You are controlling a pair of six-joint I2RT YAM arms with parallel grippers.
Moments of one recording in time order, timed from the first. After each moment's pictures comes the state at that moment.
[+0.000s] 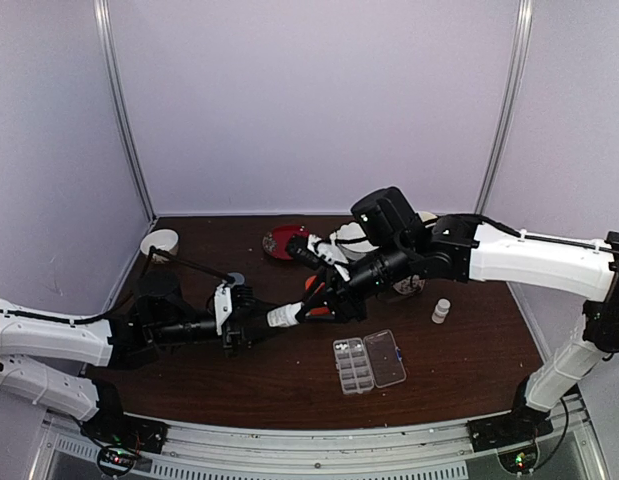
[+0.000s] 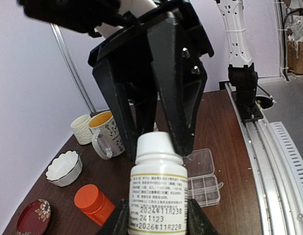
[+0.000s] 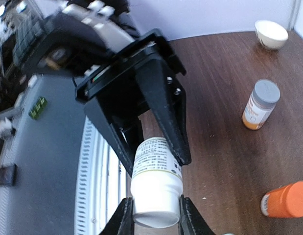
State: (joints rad) left arm -0.99 1.12 0.46 0.56 0.34 0.33; right arm 1.00 1.56 1.35 -0.45 -0.56 -0.11
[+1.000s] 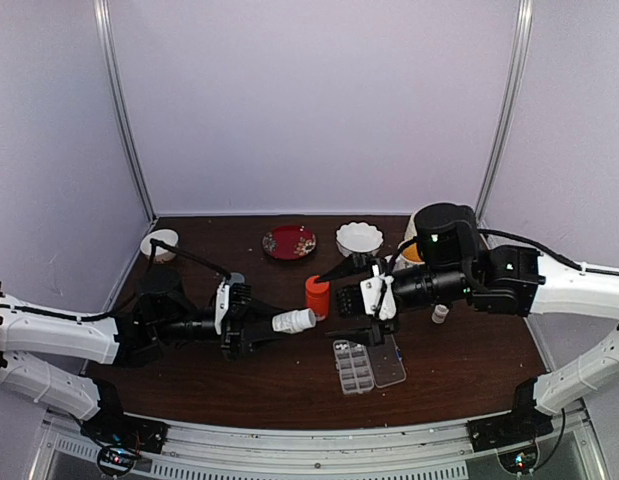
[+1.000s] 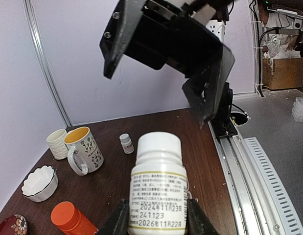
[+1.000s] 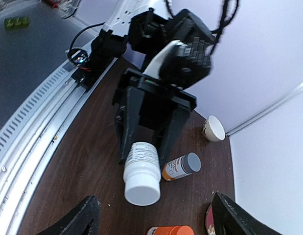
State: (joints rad) left arm -0.97 1.18 0.47 0.65 0.51 0.25; right arm 1.09 1.23 1.03 -0.18 -0.36 -0.97
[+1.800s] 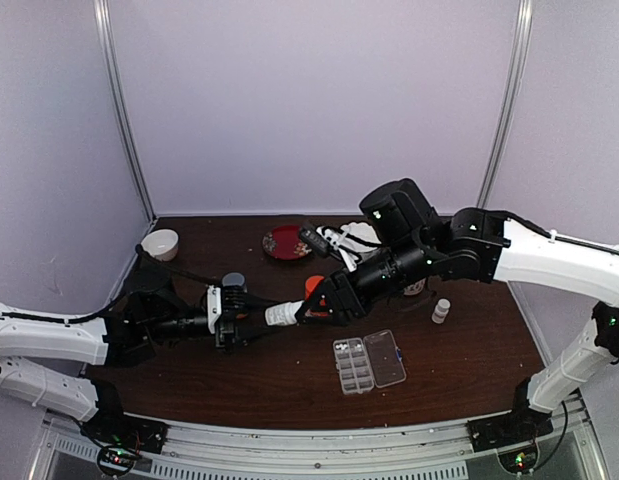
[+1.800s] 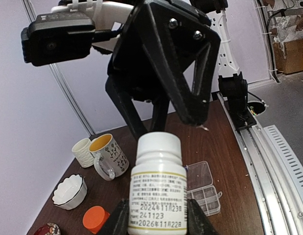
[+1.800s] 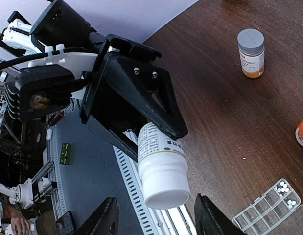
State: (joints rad) left arm -0.97 1.09 0.47 0.59 0.44 0.40; right arm 1.09 1.47 1.40 -0.58 -0.40 0.38
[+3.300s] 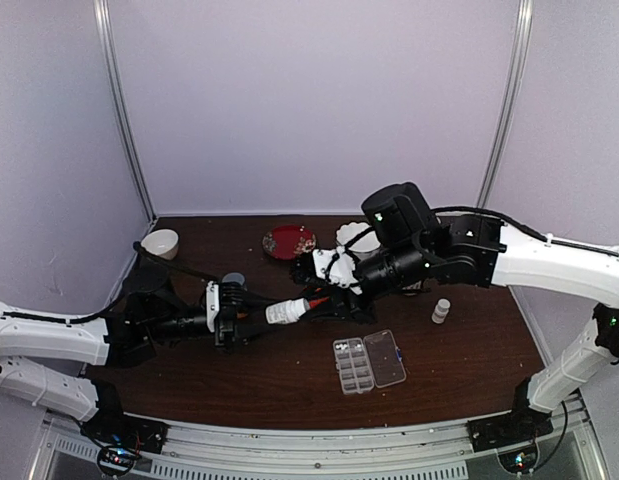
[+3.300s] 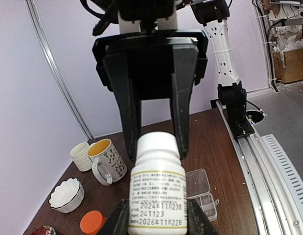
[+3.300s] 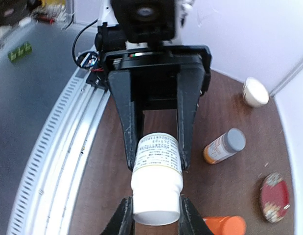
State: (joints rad) left arm -0.97 1.10 0.47 0.62 0.44 0.37; right arm 1.08 1.47 1.35 -0.48 -0.41 -0.50
